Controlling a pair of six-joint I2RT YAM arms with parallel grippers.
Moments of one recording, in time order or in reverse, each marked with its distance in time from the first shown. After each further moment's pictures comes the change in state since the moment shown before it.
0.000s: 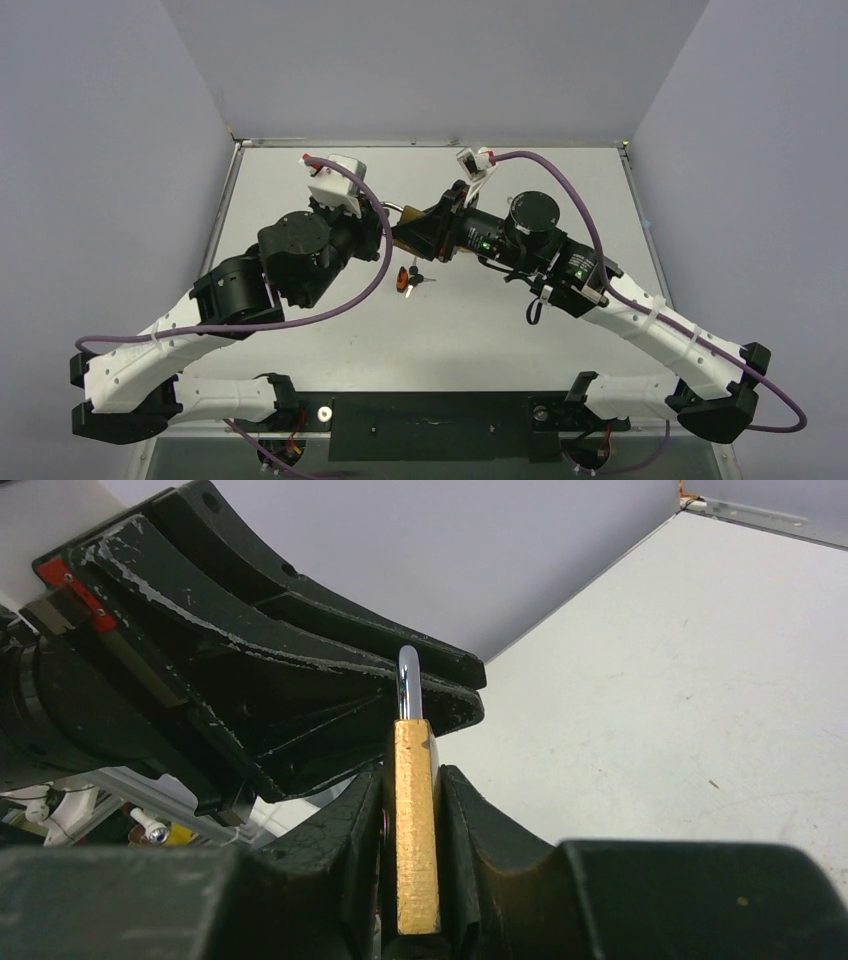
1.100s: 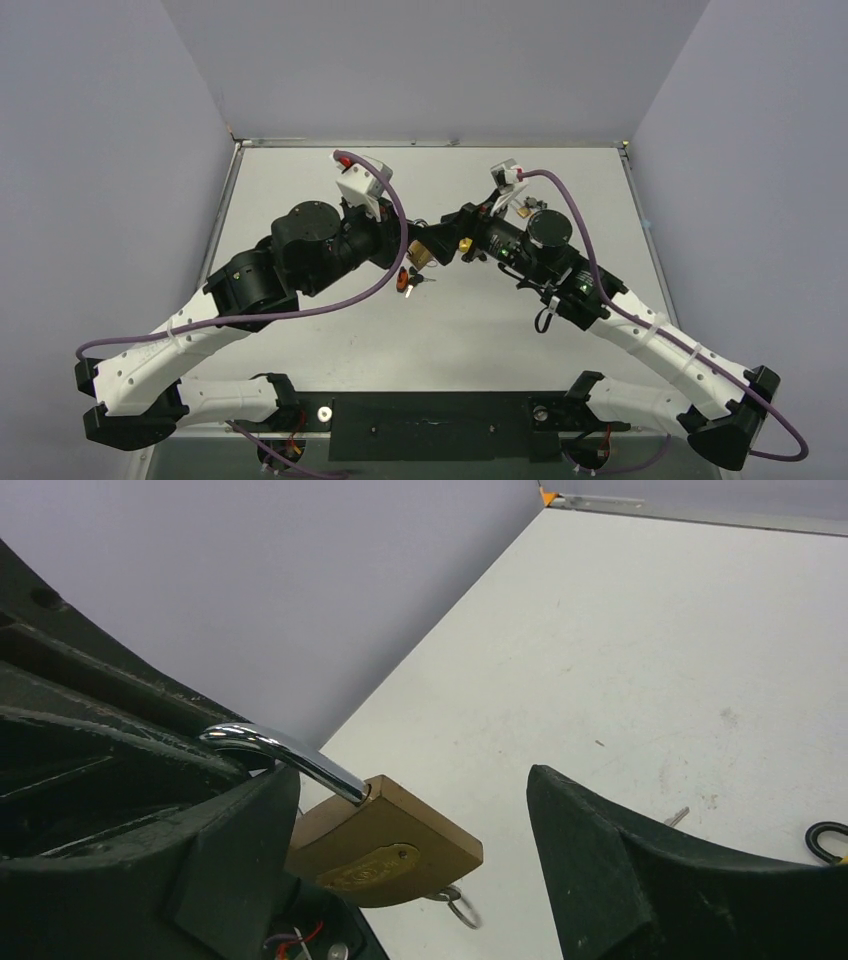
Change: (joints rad) left arm 0.118 0.023 -0.031 0.045 0.401 -0.075; right arm -0.135 -0.142 -0.297 0.131 0.064 0.022
